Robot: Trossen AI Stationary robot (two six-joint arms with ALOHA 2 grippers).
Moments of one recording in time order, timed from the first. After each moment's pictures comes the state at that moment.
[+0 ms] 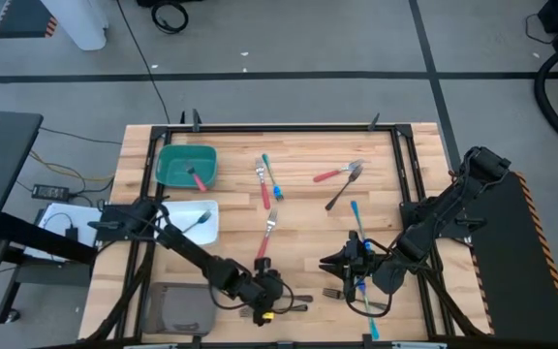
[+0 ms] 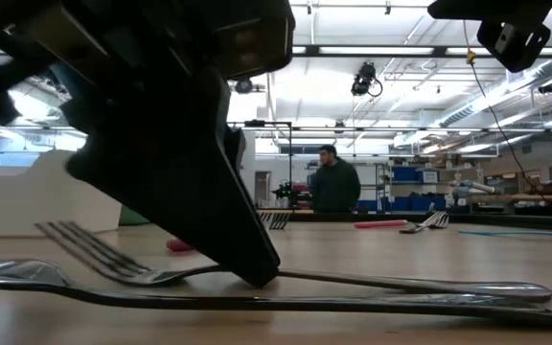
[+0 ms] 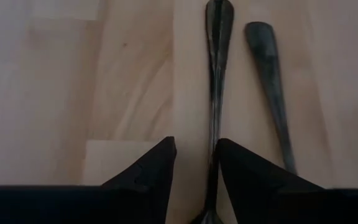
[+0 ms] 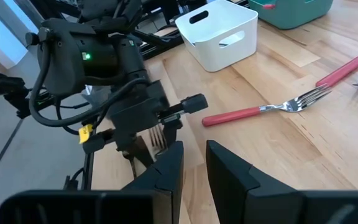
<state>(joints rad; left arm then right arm) -0.54 2.10 1.23 -0.10 -0.31 -0.51 0.77 1.42 0.74 0.15 0.79 0.79</state>
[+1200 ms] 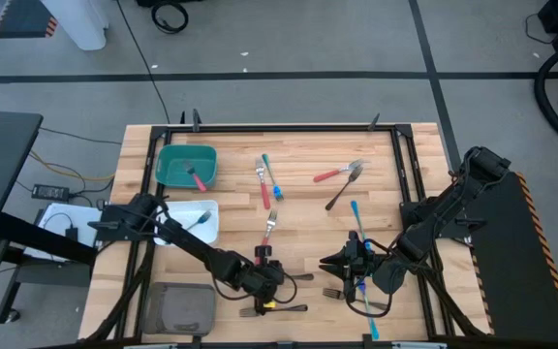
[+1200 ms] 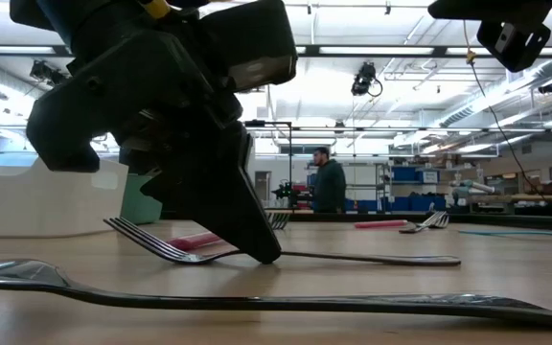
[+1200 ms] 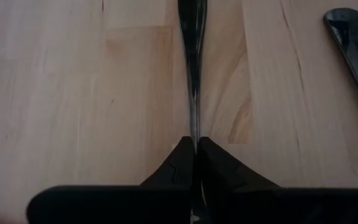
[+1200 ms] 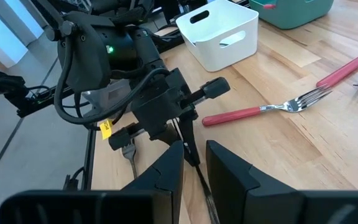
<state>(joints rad) -0.52 2.05 1.22 -0.17 -0.36 -0.40 0.77 1.42 0.74 0.14 0.79 0.78</state>
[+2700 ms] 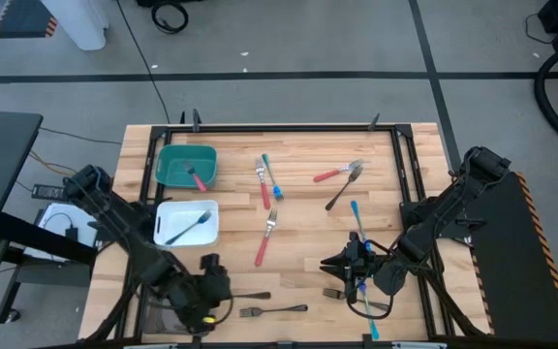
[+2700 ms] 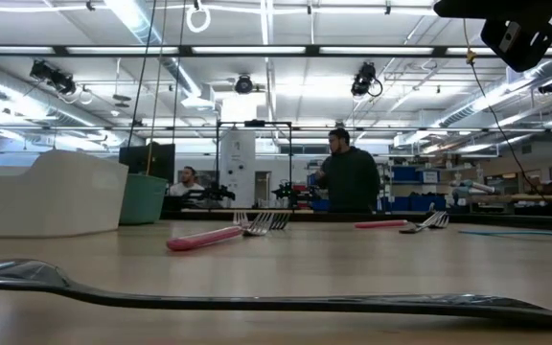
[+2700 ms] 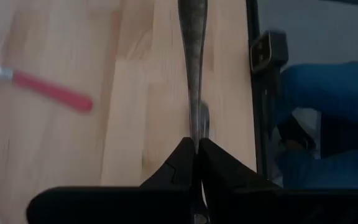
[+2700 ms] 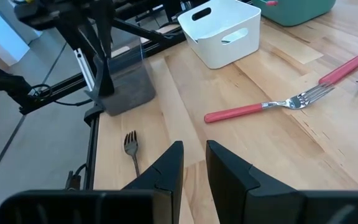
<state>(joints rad) -0.82 1.54 1.22 -0.66 -0.37 -0.81 0.78 1.42 0.74 0.13 0.79 0.79</state>
